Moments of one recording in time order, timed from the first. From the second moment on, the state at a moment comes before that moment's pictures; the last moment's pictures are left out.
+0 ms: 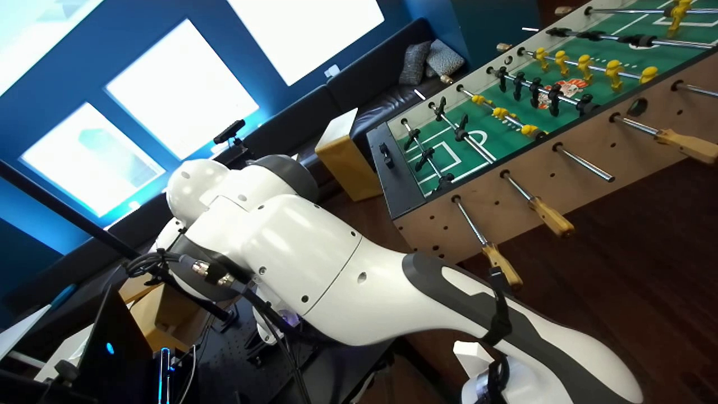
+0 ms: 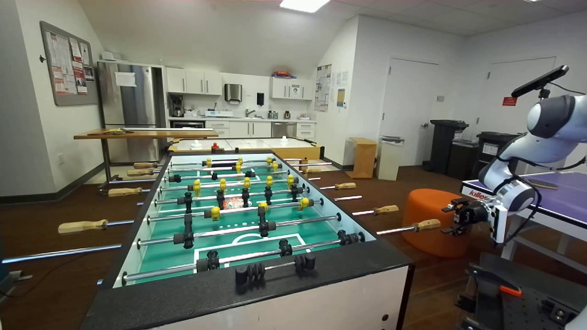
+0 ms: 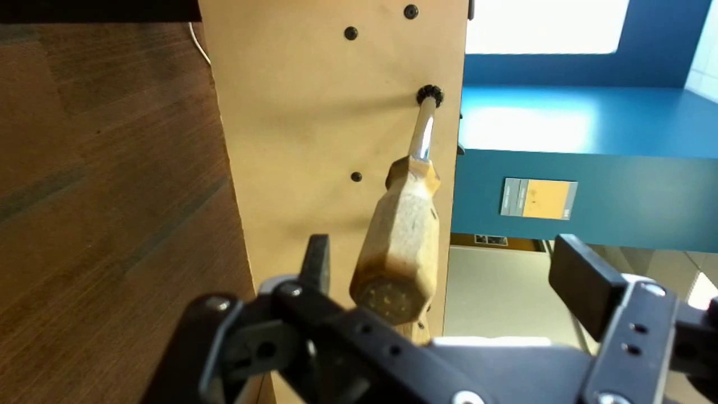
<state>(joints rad) -1.36 1.17 -0.01 -1.39 0.90 1.43 -1.13</state>
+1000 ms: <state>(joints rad) -1.35 1.33 0.04 -1.18 0.90 1.31 -1.13</state>
